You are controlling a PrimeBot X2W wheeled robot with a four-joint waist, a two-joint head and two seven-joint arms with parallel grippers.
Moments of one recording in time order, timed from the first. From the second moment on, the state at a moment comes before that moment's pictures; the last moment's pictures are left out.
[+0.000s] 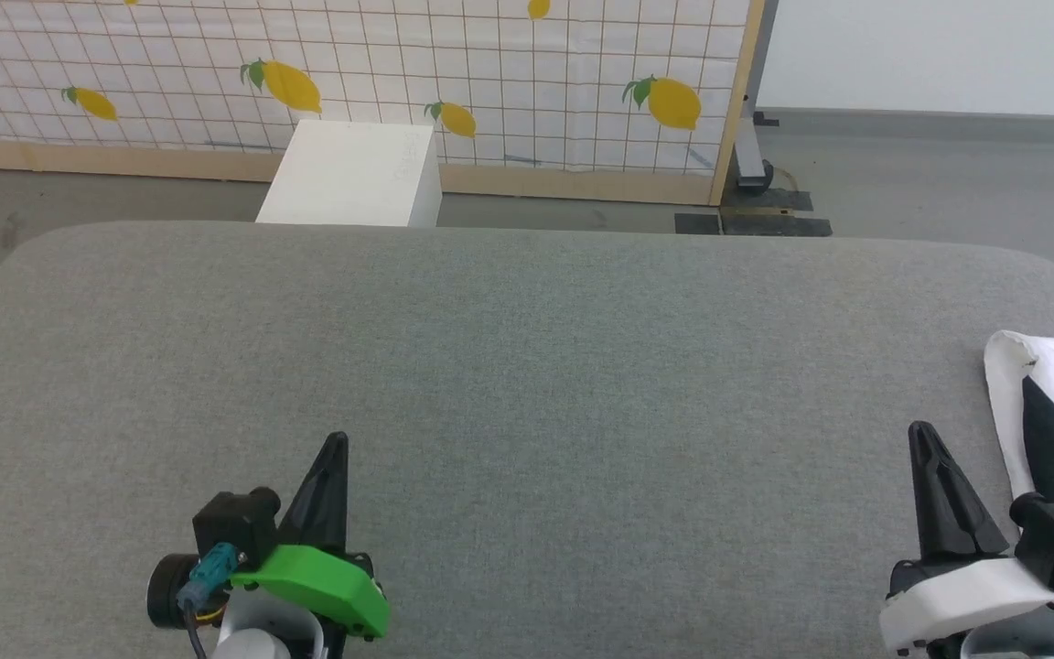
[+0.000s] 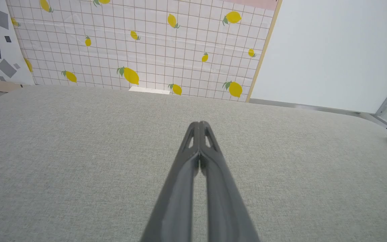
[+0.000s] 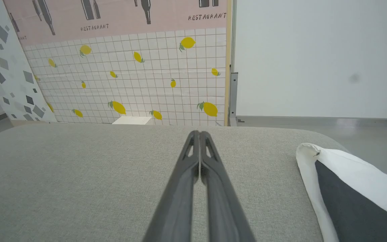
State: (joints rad) left arm -0.08 0.07 -0.08 0.29 -0.22 -0.12 -0.25; right arm 0.08 -0.05 -0.09 -0.01 0.12 0.13 -0.12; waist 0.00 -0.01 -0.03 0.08
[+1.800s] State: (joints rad) left arm -0.06 0.06 -0.05 0.16 -0.13 -0.07 -0.14; right arm 0.06 -0.05 -0.05 -0.01 0.07 0.13 -0.07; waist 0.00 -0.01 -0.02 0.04
